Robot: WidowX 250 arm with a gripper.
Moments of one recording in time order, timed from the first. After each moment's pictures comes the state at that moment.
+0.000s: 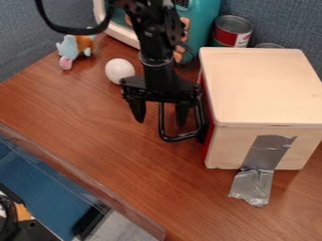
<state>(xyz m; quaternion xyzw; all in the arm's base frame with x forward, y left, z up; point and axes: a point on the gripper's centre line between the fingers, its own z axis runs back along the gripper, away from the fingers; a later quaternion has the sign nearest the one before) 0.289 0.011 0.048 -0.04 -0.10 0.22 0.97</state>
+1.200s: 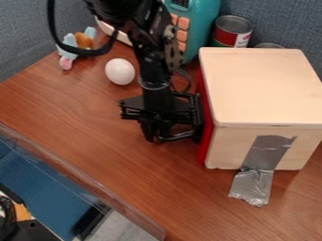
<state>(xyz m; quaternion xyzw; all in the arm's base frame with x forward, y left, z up) 0.274 0.020 0.017 -0.03 -0.07 0.25 0.97</state>
